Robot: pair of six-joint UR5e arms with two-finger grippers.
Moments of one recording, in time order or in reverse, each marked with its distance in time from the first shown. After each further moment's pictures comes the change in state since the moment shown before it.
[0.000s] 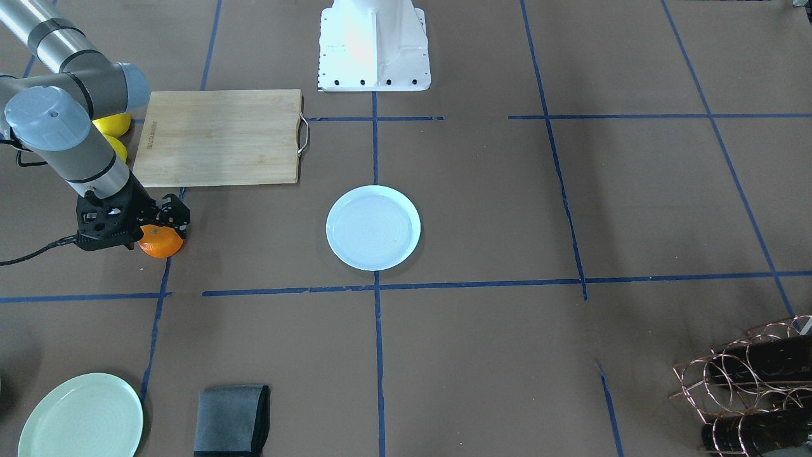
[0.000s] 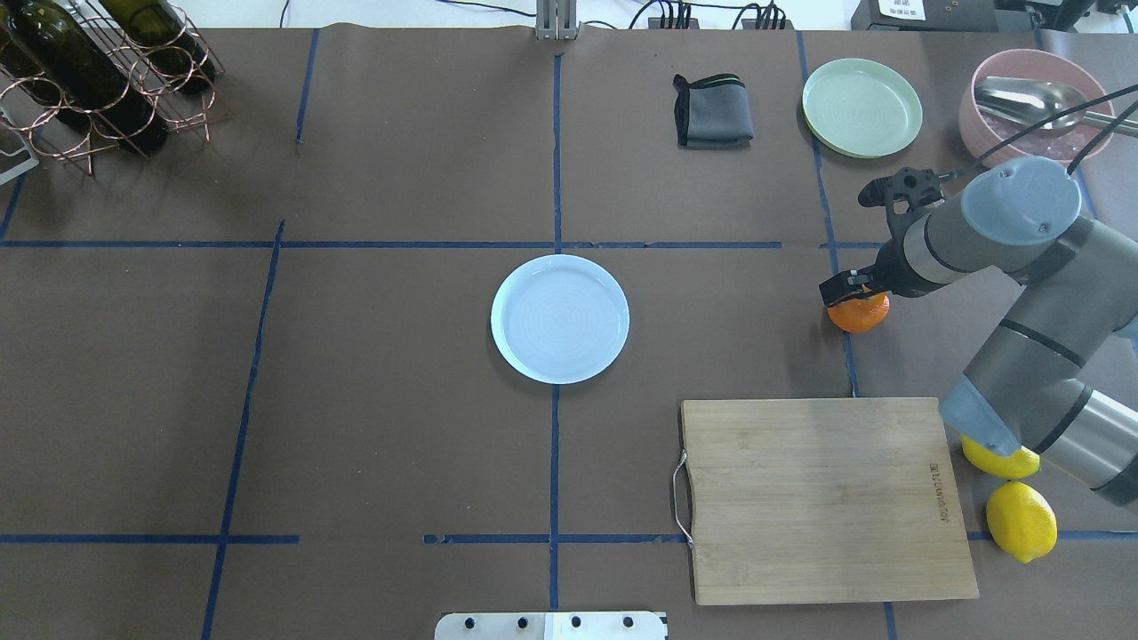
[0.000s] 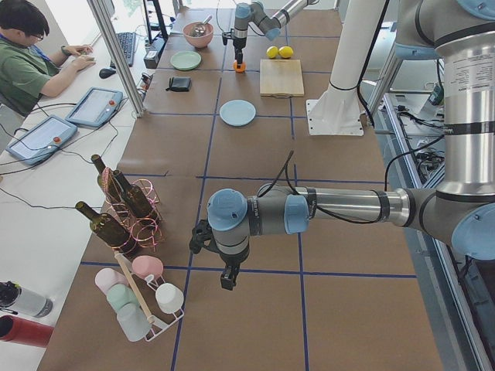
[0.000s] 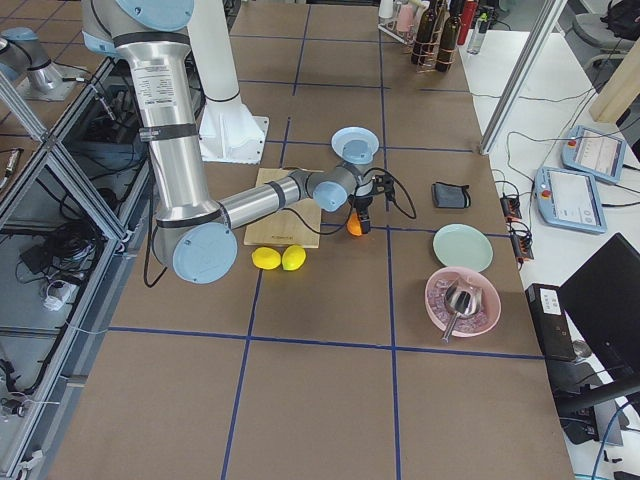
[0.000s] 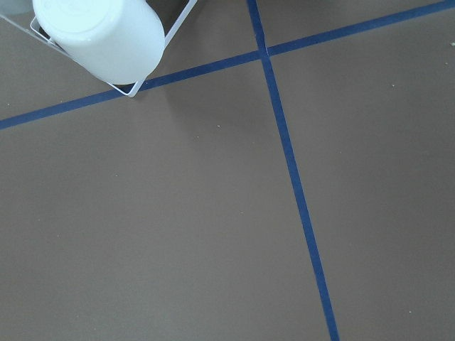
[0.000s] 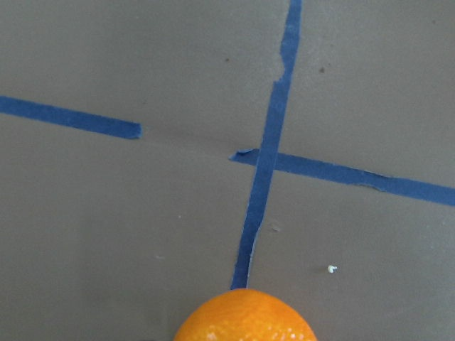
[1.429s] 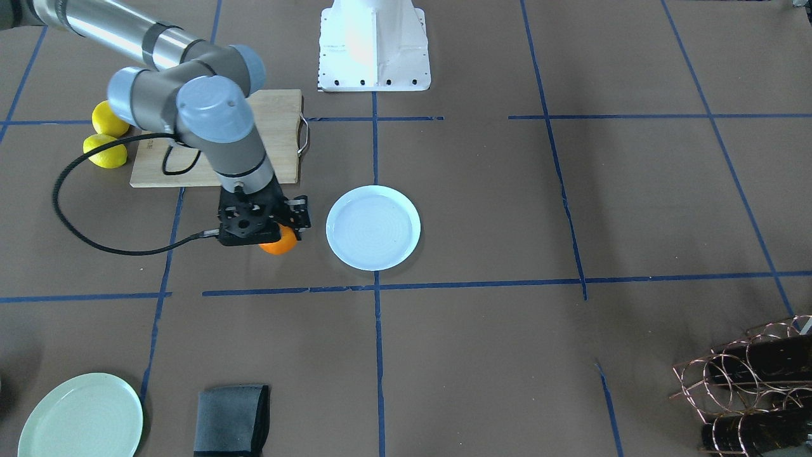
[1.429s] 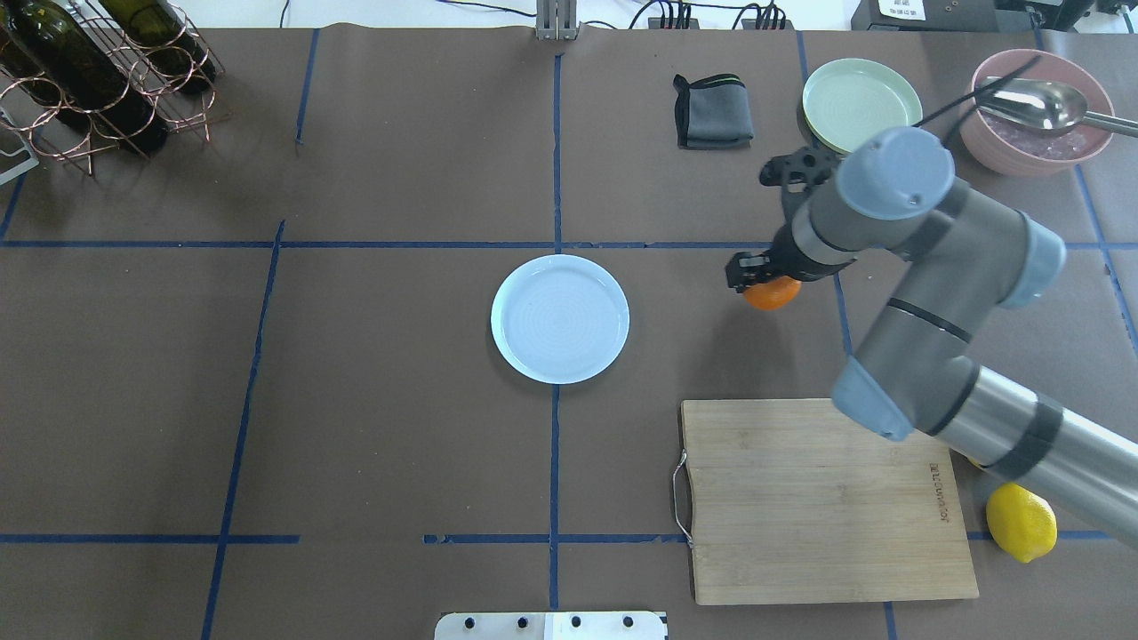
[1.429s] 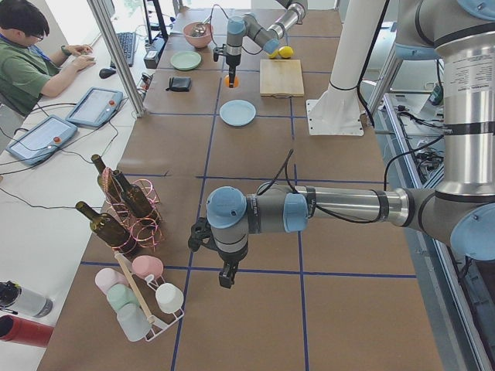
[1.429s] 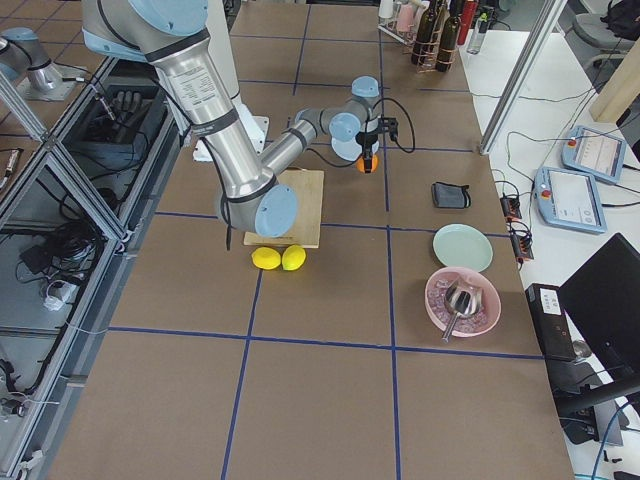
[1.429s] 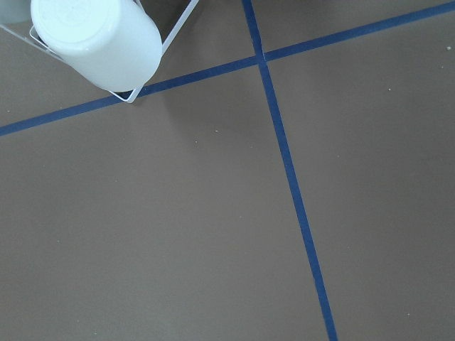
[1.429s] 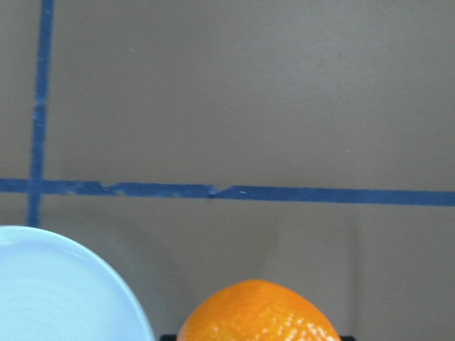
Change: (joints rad) left arm 0.000 -0.006 -0.005 -0.001 0.000 -0.001; right arm -0.152 0.501 -0.110 -0.321 -0.088 0.336
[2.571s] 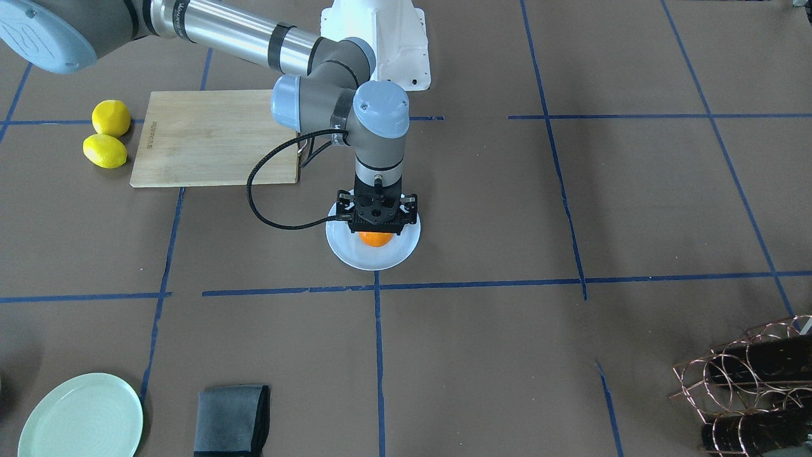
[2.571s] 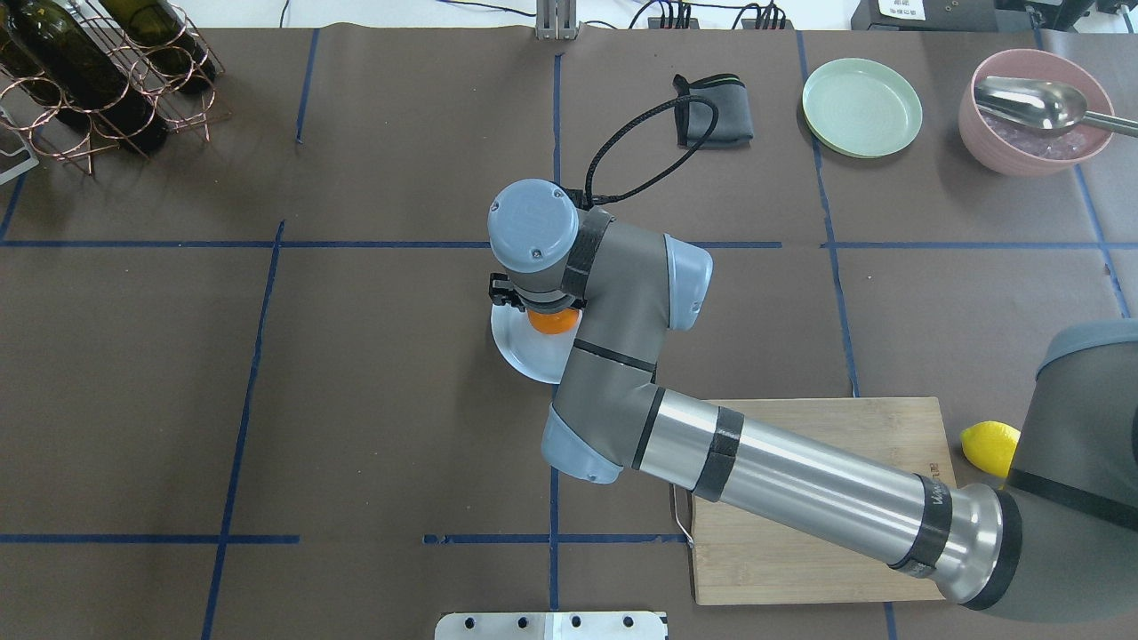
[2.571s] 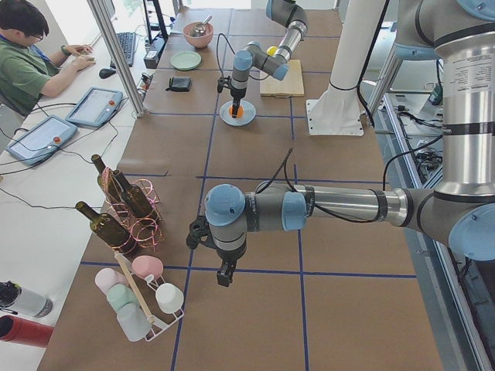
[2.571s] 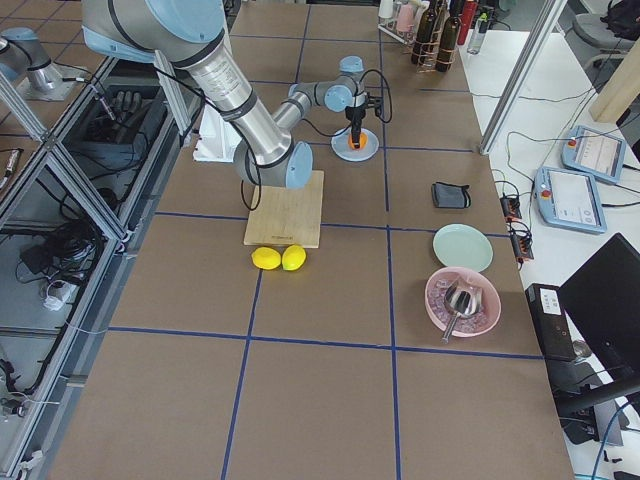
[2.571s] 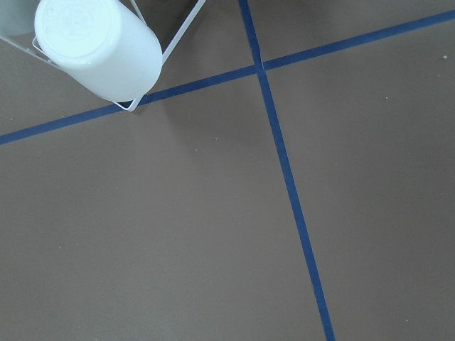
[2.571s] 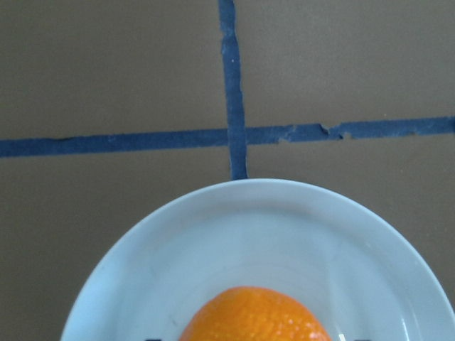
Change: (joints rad) left arm 0.000 -0.007 -0.002 0.000 0.000 -0.005; right arm -0.149 0.237 -0.265 -0.010 -0.159 0.152
